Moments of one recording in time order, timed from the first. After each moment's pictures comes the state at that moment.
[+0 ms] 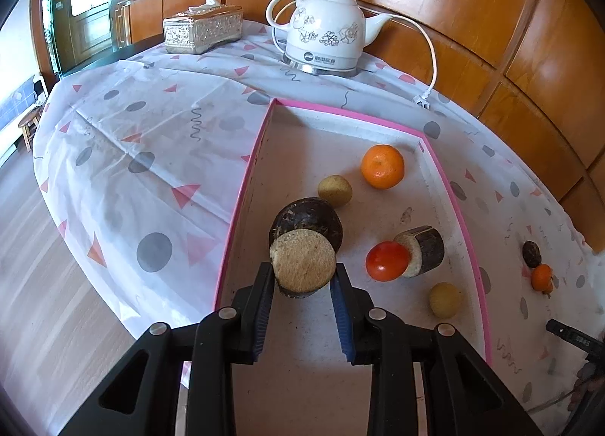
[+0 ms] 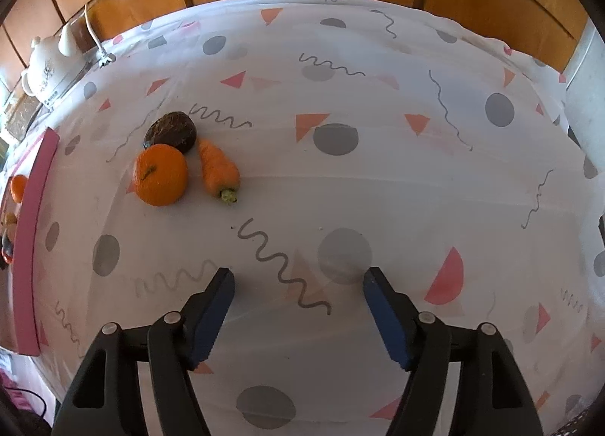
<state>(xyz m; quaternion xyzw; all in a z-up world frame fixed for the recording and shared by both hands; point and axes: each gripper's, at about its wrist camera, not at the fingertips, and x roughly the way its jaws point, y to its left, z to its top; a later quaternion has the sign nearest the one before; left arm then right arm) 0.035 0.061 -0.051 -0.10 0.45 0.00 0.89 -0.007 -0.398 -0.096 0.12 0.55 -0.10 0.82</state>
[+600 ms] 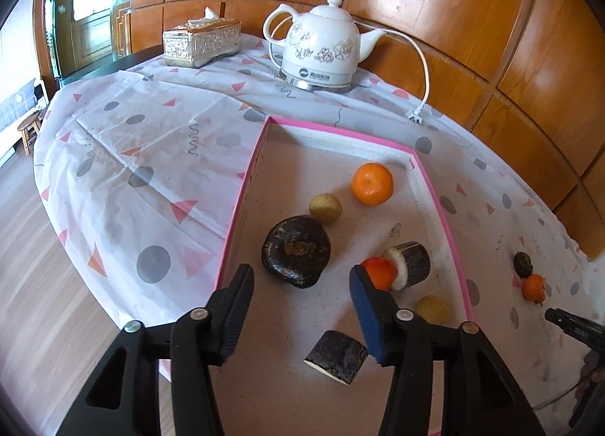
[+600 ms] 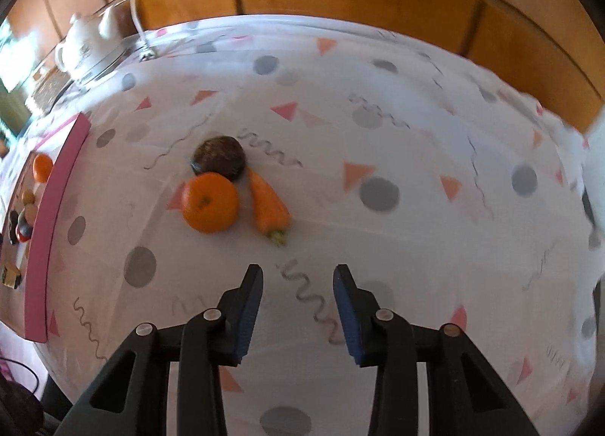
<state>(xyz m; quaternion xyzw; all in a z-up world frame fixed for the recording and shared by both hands) 0.032 0.061 -0.039 -0.11 0.42 -0.01 0.90 0.026 -0.367 -0.070 0.05 0.54 -0.04 0.84</state>
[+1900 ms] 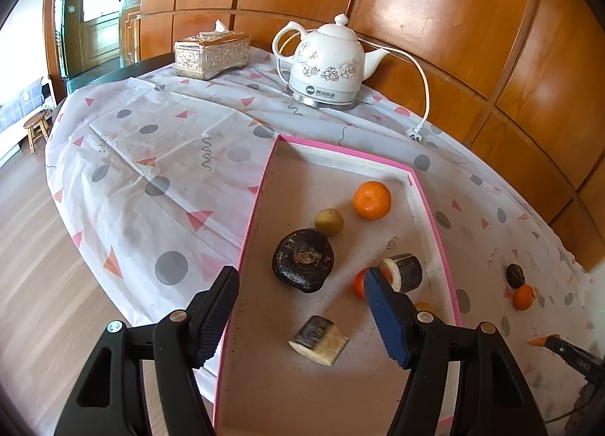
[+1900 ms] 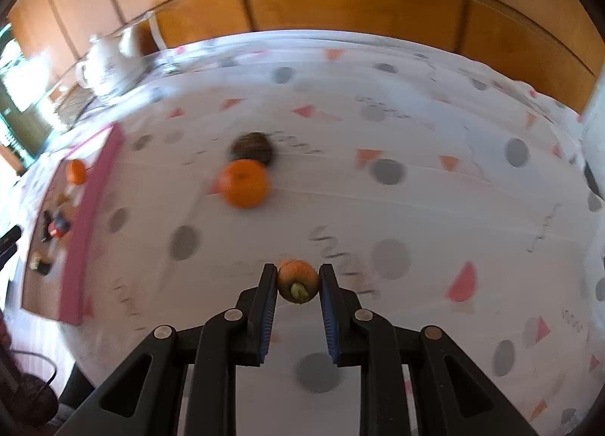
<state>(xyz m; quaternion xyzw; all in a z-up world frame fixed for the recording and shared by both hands) 0.019 0.068 -0.022 -0.12 0.40 0.01 0.91 -0.019 -0.356 -0.052 0.10 0.51 -0.02 0.85</state>
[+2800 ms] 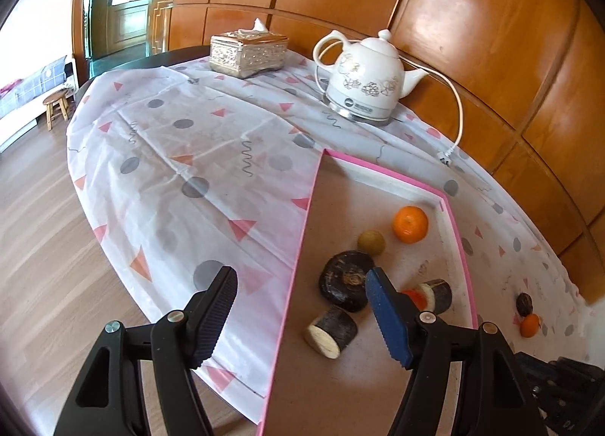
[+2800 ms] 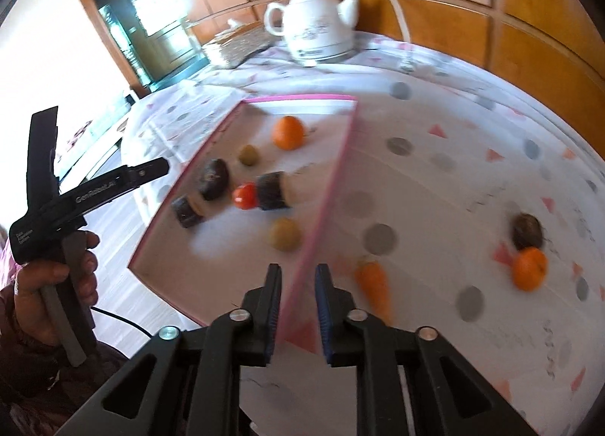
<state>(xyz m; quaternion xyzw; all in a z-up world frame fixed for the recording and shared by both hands) 0.024 0.108 -0.023 -0.16 0.40 0.05 0.90 0.020 -0.158 -0.020 0.02 0.49 0.24 0.84</state>
